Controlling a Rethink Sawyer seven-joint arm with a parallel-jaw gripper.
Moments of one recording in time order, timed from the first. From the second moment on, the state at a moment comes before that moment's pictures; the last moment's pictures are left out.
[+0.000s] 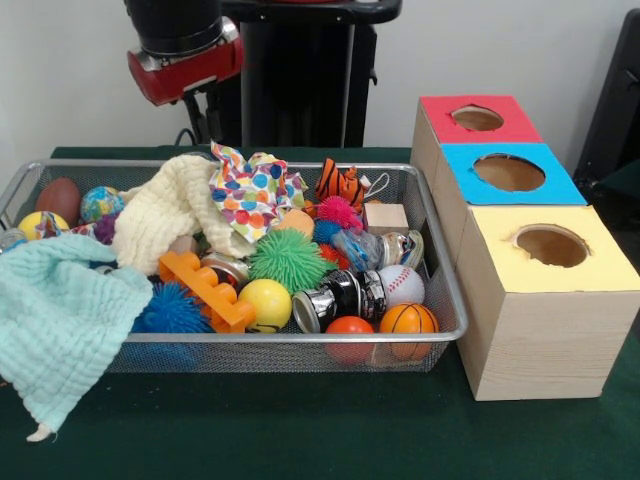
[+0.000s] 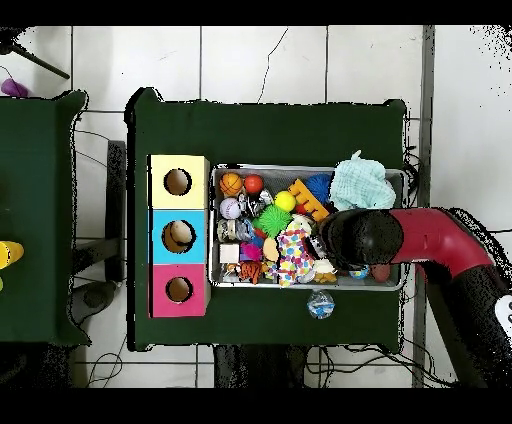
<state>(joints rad) -0.97 -0.73 0.74 1.76 -0.57 0.97 1.23</state>
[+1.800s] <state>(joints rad) -0.95 -0.96 0.66 1.86 -0.52 0.94 1.23</state>
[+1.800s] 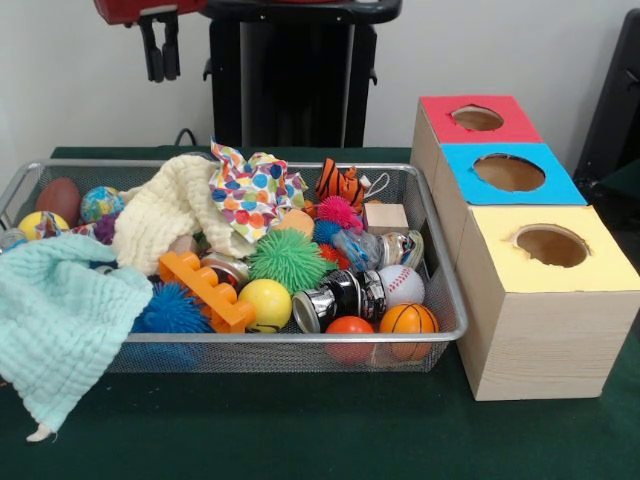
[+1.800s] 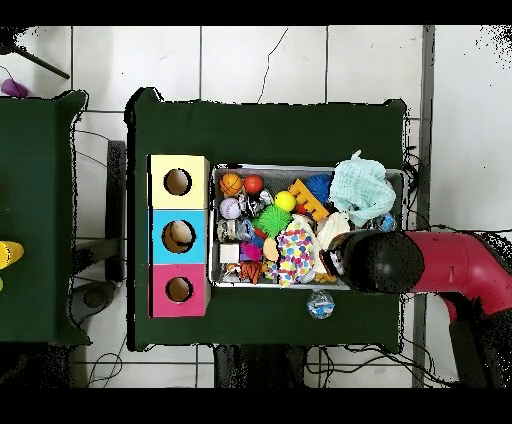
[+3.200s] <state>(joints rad) -0.99 -0.96 0.66 1.94 -0.52 0.94 1.23</state>
